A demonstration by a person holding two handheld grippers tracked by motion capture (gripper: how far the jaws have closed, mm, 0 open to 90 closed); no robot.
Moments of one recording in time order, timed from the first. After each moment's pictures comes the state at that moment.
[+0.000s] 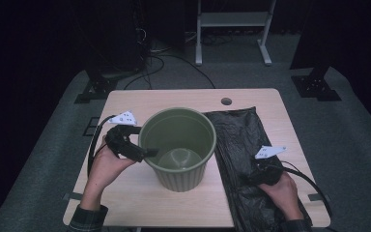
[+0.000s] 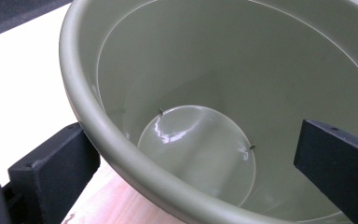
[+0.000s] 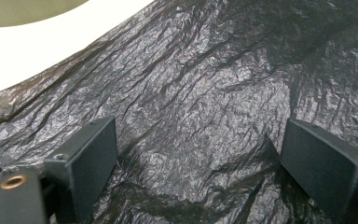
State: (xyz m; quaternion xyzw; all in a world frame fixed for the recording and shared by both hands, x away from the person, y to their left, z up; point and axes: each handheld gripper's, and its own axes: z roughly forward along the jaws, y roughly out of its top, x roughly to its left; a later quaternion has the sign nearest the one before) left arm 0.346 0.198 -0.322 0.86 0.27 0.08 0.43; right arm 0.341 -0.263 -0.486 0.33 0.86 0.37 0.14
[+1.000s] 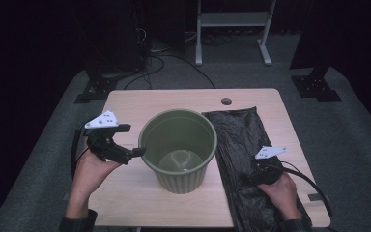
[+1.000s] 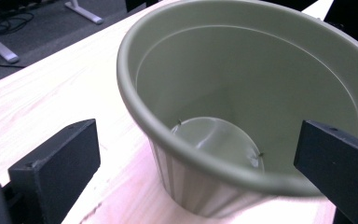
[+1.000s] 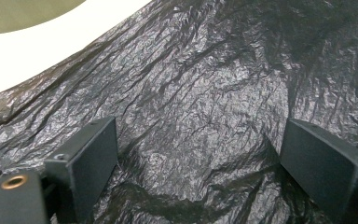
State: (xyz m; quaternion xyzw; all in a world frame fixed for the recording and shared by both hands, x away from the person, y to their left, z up) left arm 0.314 0.230 -0.300 0.83 0.28 0.13 0.46; right arm 0.339 -0.262 -0.486 0.34 0.85 0.37 0.14
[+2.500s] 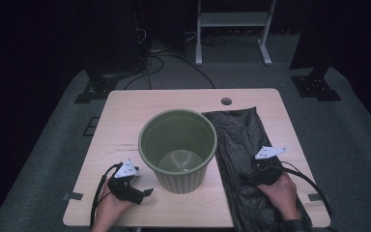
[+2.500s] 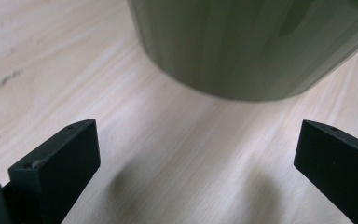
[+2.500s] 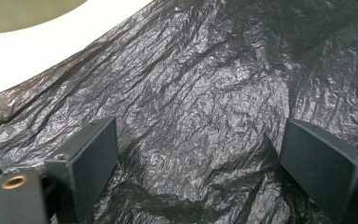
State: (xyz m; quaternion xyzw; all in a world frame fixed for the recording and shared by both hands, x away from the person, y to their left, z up) left arm 0.297 0.228 -0.475 0.87 0.30 0.12 0.38; right arm 0.339 -0.262 -0.486 0.34 0.85 0.37 0.14
